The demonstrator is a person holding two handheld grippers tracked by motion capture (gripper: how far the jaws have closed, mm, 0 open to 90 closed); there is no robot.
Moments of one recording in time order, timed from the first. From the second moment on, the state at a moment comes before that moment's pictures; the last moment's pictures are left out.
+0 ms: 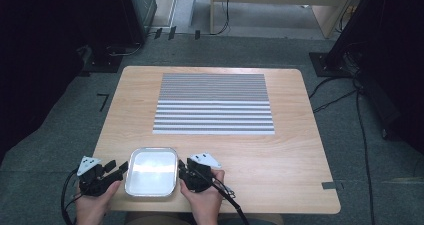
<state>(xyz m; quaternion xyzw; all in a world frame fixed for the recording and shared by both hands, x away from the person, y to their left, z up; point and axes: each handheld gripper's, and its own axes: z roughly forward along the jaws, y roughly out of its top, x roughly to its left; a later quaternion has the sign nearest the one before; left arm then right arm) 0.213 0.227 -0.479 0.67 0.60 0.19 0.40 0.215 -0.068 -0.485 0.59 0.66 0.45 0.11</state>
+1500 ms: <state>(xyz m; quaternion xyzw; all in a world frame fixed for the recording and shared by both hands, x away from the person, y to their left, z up) 0.211 0.210 -0.495 0.69 0.59 0.18 0.38 0.204 -0.023 -0.493 0.64 0.60 0.44 0.17</state>
